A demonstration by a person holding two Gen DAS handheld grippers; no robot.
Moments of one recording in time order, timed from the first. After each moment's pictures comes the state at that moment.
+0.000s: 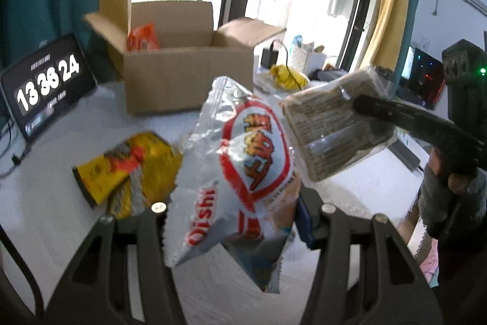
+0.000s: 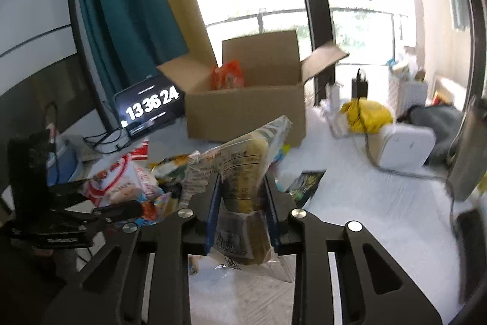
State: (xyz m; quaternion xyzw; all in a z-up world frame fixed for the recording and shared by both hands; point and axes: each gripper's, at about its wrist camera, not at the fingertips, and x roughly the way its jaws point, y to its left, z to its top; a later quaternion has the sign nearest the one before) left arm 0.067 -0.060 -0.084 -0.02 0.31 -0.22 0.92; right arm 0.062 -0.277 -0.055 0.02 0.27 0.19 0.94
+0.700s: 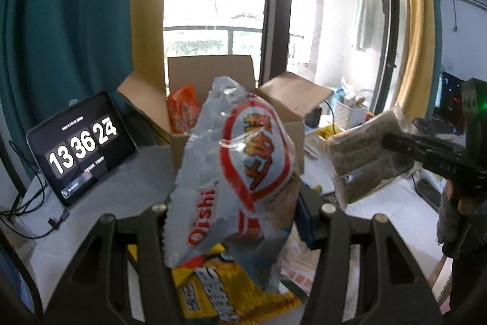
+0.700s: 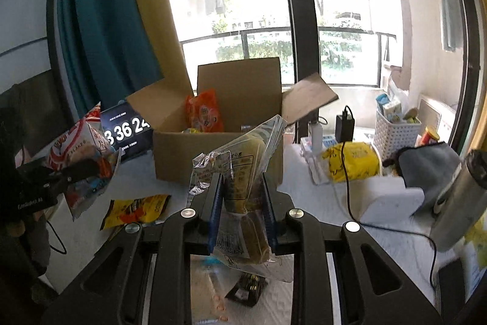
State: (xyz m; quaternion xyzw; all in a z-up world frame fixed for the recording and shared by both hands) left arm 0.135 -0.028 -0.026 -0.01 0.23 -0.14 0.96; right arm 0.136 -0.276 -0.025 0.01 0.24 0.16 0.96
